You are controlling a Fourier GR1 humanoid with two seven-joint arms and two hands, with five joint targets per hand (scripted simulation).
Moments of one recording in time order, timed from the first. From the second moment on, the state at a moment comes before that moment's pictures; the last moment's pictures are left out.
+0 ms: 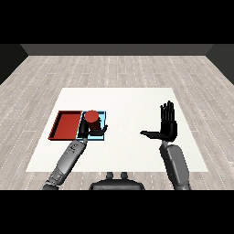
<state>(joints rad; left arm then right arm) -0.33 0.23 -0.35 -1.47 0.08 0.48 -0.09 -0.18 -0.21 0.08 -1.72 -0.30 -0.23 -0.29</state>
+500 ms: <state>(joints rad) -0.43 0.37 -0.21 -1.34 0.00 0.44 -0.01 -0.07 -0.21 0.04 -1.54 -0.29 -0.14 -0.41</state>
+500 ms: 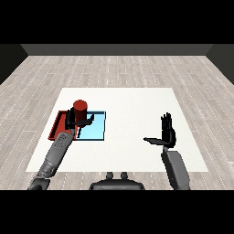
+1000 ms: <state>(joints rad) -0.53 0.45 -0.05 -0.86 -0.02 0.39 -0.07 -0.06 -0.21 0.02 -1.45 -0.28 -0.10 -0.47</state>
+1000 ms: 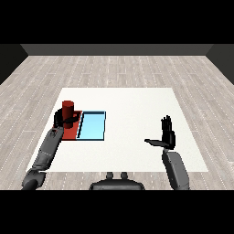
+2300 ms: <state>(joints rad) -0.77 0.48 -0.05 -0.05 -0.21 0.31 -0.04 -0.03 -0.20 0.02 -1.53 -0.24 -0.07 -0.55</state>
